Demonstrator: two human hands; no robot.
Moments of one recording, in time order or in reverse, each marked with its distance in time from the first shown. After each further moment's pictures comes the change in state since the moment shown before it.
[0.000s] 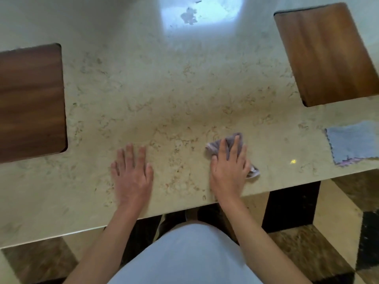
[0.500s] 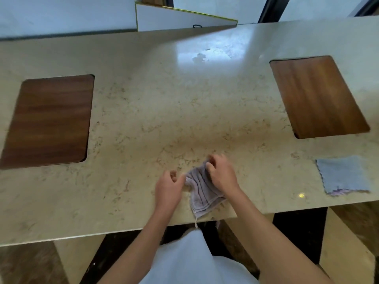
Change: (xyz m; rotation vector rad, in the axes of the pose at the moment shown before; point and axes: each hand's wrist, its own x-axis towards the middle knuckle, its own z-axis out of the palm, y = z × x) left_hand -0.001 0.109 -0.065 -0.841 -0.113 -0.385; right_hand 0.069 -0.024 -0.070 0.465 -0.277 -0.168
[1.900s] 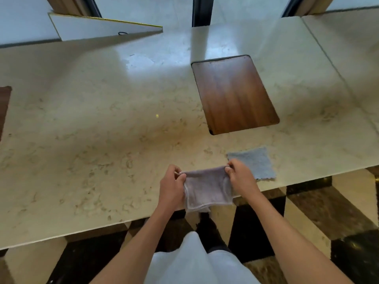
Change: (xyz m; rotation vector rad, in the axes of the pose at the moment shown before) left_hand -0.101 0.124 0.229 -0.048 -0.134 0.214; right_hand -0.027 0.260 -0.212 -0.003 0.085 0.053
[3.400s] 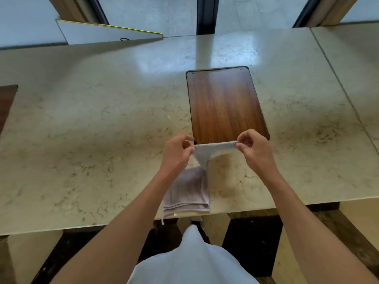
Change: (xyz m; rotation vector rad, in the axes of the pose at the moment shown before) left_hand 0.066 0.129 0.051 0.155 0.079 0.274; right_hand 0.078 0.008 -0.141 0.214 0.181 -0.273
